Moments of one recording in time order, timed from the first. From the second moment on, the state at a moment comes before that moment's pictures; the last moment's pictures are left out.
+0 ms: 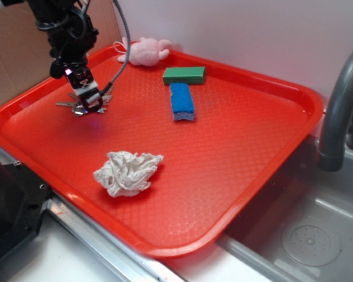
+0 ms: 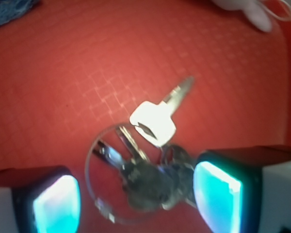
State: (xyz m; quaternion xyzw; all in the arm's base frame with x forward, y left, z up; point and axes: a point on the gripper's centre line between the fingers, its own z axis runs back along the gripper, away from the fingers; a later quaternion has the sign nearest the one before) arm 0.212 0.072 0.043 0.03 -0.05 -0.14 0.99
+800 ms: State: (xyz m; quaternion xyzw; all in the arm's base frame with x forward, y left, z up) arm 0.226 0.083 0.018 0.04 -0.03 -0.14 0.99
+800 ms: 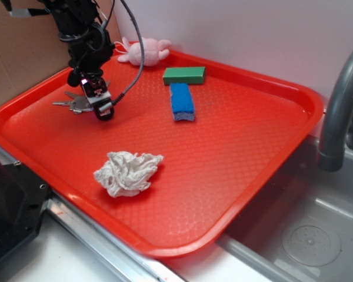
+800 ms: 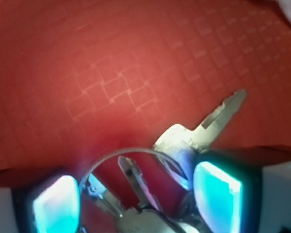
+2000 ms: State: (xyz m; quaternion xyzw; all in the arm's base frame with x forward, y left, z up) arm 0.197 0.056 0.016 0.01 -0.01 -0.14 0.99
